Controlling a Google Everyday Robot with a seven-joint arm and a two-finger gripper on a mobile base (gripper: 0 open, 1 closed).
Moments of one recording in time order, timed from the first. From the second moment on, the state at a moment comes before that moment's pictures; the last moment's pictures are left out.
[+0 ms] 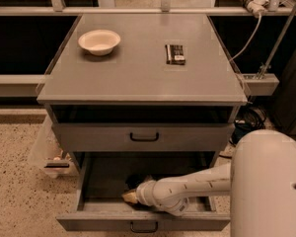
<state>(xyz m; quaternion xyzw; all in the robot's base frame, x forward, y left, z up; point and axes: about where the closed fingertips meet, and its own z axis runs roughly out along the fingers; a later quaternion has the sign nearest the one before) 0.540 0.046 0.348 -0.33 0.87 0.17 0.33</state>
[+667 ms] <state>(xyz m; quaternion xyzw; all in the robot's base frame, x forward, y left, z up) 0.540 0.046 0.348 -0.33 0.87 0.17 0.33</state>
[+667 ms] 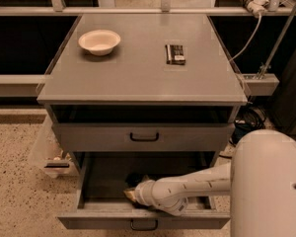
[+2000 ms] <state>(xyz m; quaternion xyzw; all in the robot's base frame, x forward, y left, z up) 0.526 0.023 0.424 -0.36 0.86 0.18 0.31</state>
